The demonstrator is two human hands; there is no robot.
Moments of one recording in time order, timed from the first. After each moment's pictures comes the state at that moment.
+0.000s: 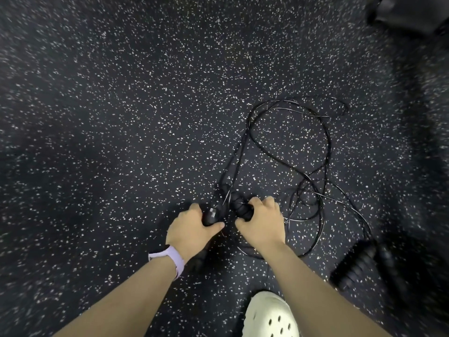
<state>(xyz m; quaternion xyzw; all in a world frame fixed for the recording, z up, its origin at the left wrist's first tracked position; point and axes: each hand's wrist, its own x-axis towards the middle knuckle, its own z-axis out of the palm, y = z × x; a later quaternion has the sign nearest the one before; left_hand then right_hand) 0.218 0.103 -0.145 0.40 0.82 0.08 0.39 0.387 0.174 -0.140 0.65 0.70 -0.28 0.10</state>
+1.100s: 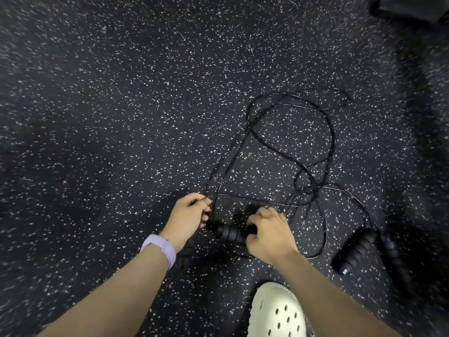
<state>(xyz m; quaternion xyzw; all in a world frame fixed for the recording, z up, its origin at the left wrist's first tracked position) 0.198 0.106 -0.145 0.13 0.72 0.35 0.58 0.412 0.145 -0.137 0.51 0.79 -0.27 0.20</state>
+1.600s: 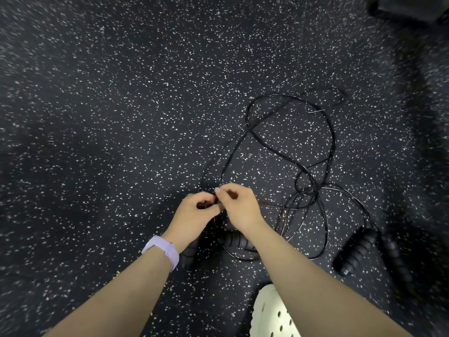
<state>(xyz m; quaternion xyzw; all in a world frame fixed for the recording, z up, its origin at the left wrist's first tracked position) 0.198 0.107 -0.133 0.32 0.71 0.32 0.54 0.327 0.172 -0.121 0.60 0.57 -0.55 -0.13</state>
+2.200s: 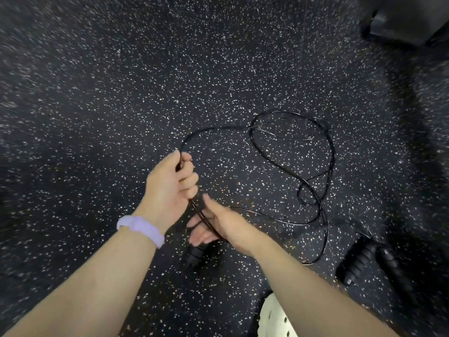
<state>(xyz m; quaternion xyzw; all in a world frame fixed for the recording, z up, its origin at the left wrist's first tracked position) 0.140 0.154 -0.037 0.00 0.51 0.60 0.62 0.293 0.156 -0.072 0.45 0.44 -0.78 0.06</state>
